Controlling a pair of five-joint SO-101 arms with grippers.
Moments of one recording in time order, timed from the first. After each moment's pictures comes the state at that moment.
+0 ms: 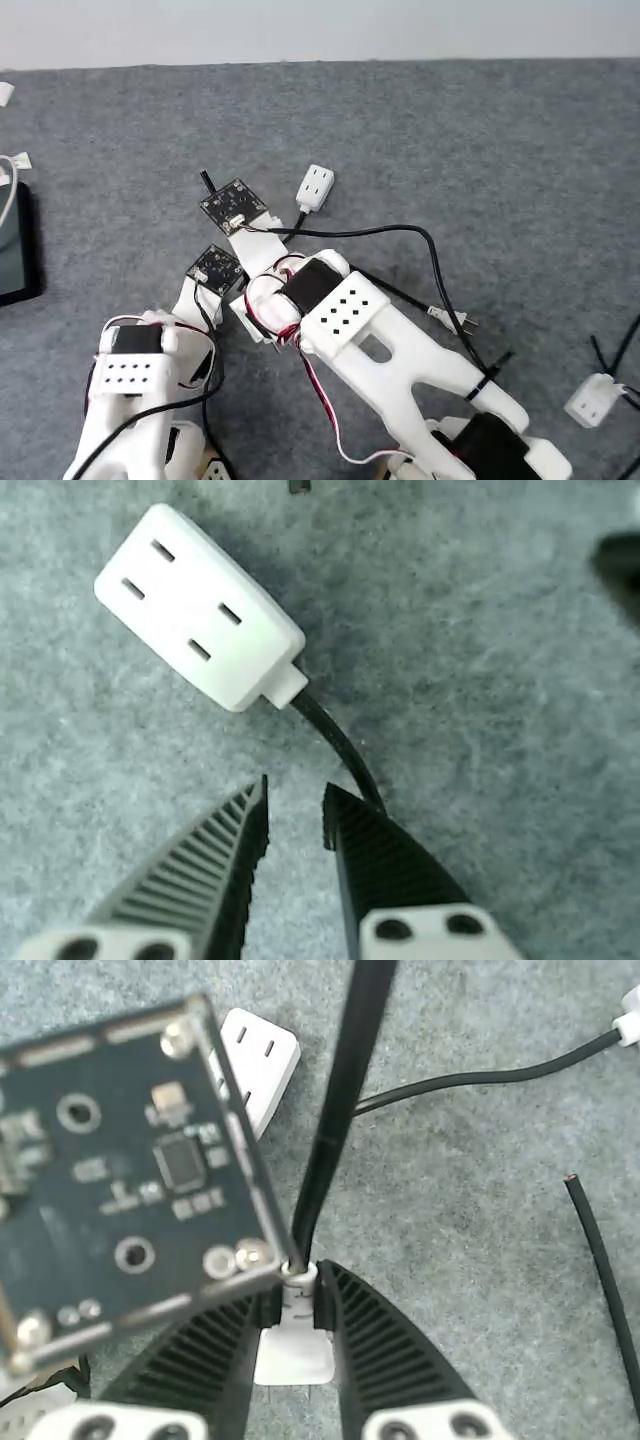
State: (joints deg) left arm -4.9 -47.2 73.6 65.6 -28.4; right arm -48.4 -14.4 23.5 65.8 -7.3
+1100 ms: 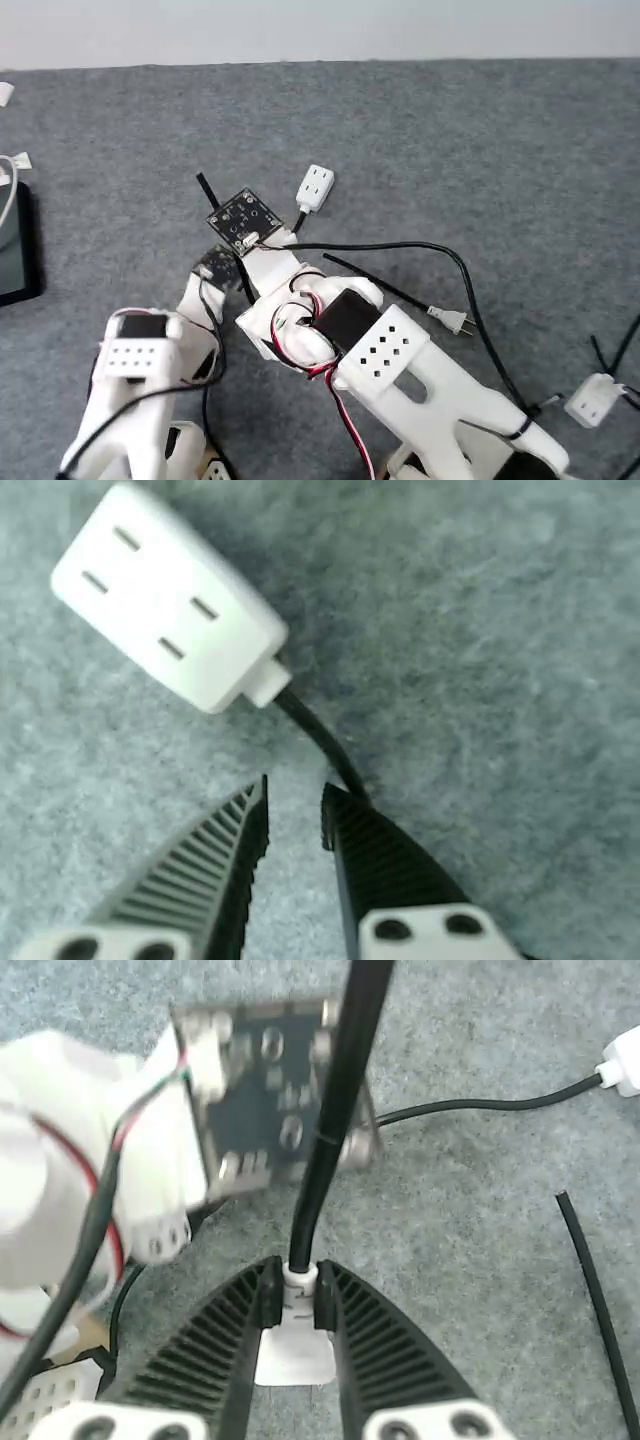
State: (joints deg) left arm -3.9 -41.2 72.0 65.1 -28.4; right arm -50.6 -29.3 30.1 66.2 -5.9
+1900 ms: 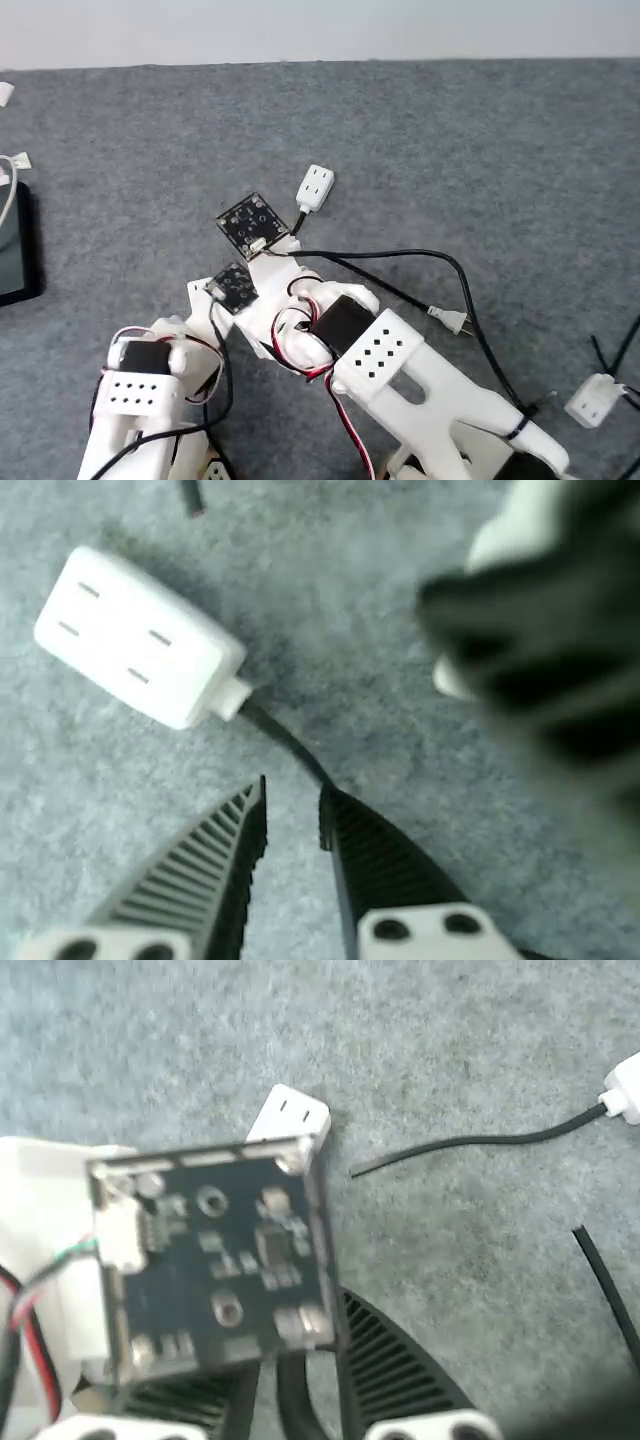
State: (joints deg) left arm -1.4 -55.6 77.9 67.5 -31.7; right arm -50.6 -29.3 36.1 56.4 -10.2
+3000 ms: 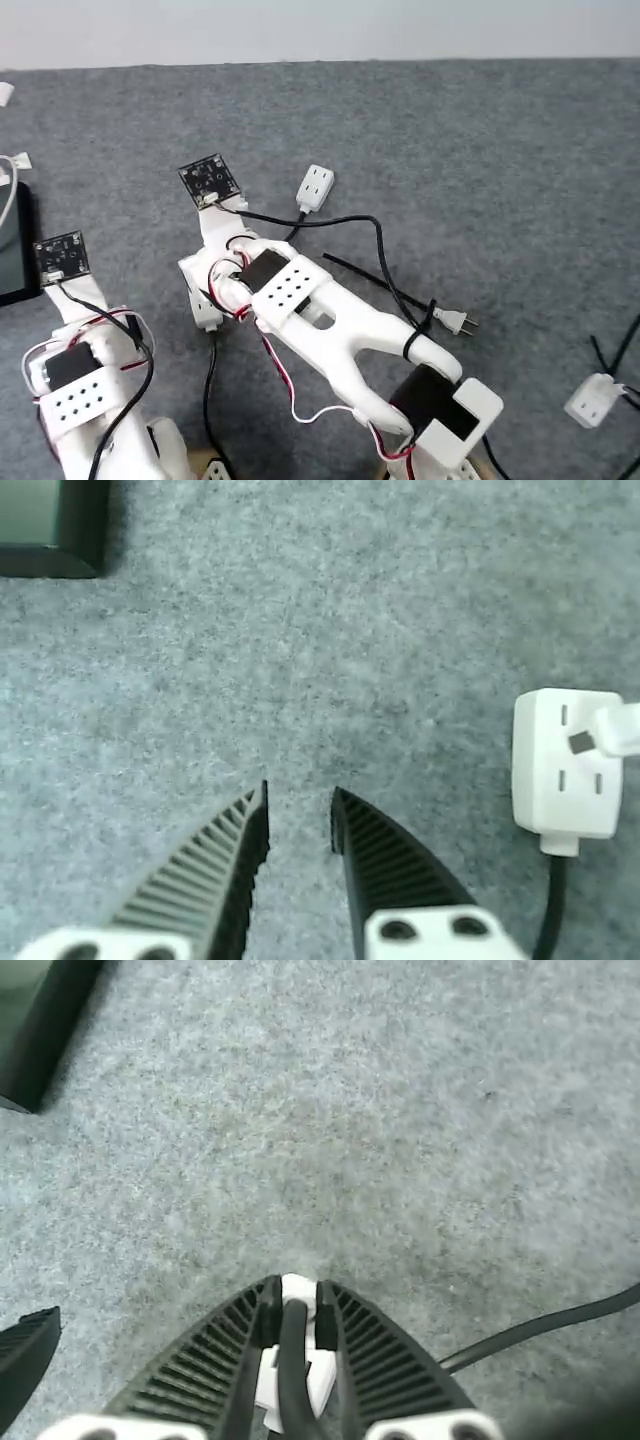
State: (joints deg) left arm -32.6 -55.7 71.2 60.5 -3.9; right arm -50.3 6.9 14.5 37.1 -18.2
